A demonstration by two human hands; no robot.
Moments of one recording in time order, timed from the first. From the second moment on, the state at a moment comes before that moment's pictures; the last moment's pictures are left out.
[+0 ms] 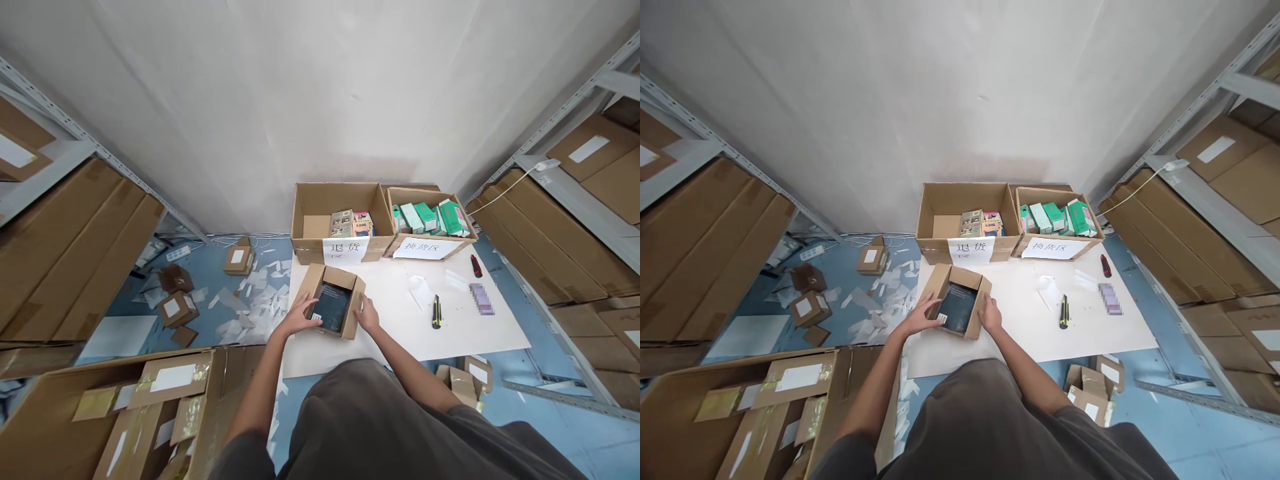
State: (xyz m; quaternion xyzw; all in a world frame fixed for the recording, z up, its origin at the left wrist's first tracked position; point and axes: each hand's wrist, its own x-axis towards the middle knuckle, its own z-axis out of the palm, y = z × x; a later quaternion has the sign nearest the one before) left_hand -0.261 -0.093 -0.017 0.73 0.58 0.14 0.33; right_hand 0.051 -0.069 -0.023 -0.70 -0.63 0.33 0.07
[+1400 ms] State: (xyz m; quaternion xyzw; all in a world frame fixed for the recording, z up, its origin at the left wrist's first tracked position) left_hand -0.140 -0.157 -0.052 0.62 0.75 0.12 0.20; right_hand -0.048 -0.043 -0.108 -0.48 -0.79 0.28 -0.27
